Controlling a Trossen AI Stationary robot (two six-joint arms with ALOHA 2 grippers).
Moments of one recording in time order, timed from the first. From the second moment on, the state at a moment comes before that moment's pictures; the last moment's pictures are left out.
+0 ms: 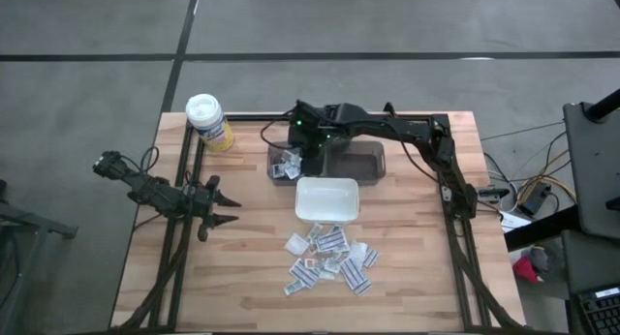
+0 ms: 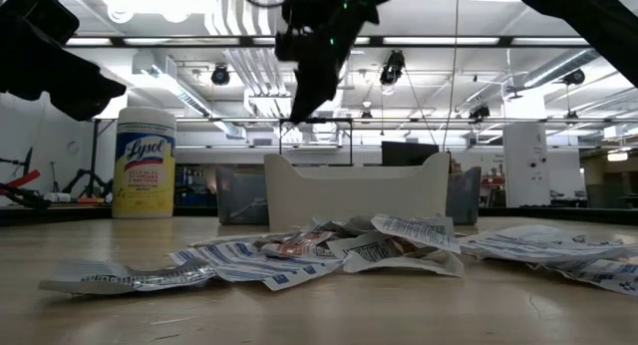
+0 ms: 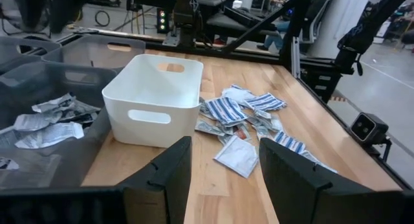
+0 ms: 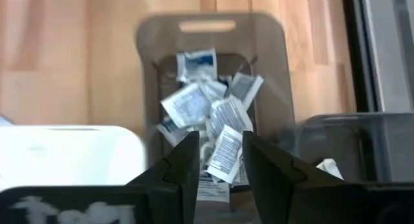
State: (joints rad) left arm -0.52 0.07 0.09 -0.28 -0.43 -0.25; right arm -0.29 2.15 2.09 -0.98 -0.06 -0.22
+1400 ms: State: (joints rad) left arm -0.52 0.07 0.09 -0.28 -0.37 -0.24; right arm 0.35 2.15 2.27 -1.54 0.00 0.39
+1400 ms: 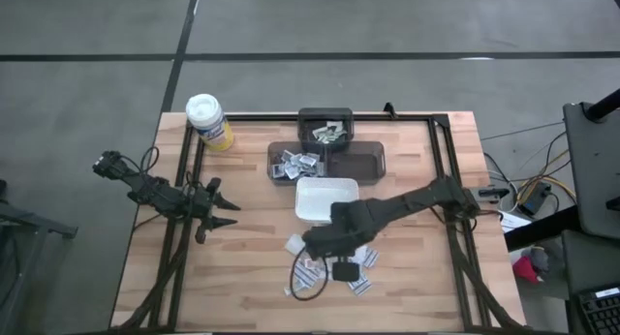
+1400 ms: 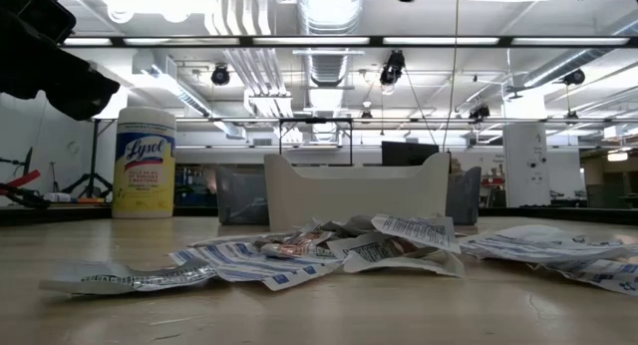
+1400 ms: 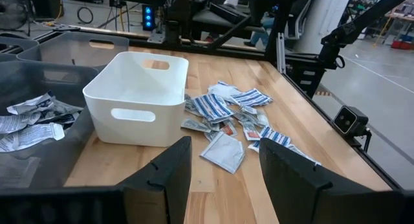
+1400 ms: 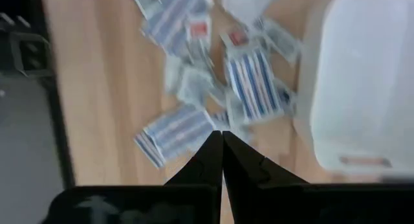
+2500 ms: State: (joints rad) left arm -0.52 0.07 0.09 -0.28 -0.38 -0.24; right arm 0.42 1.64 1.42 -1.09 0.03 0.64
